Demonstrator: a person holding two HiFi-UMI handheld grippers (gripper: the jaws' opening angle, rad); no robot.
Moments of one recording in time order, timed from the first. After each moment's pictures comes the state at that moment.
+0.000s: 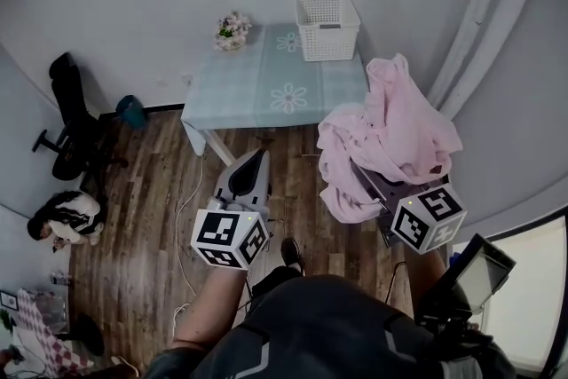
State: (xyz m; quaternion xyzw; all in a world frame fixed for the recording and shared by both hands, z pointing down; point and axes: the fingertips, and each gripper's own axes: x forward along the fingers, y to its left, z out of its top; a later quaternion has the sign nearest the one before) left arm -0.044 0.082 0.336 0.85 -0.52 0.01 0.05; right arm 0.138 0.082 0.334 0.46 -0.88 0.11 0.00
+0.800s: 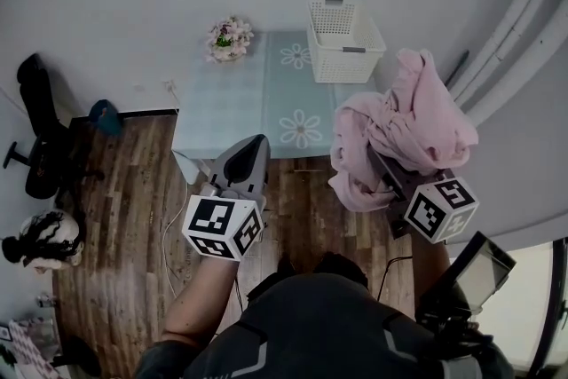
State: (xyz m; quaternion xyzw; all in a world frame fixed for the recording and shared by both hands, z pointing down) left arm -0.138 -0.100 0.331 0.88 -0.48 -0.01 0.07; right arm 0.076 -0.092 0.322 0.52 -0.85 0.12 0.02
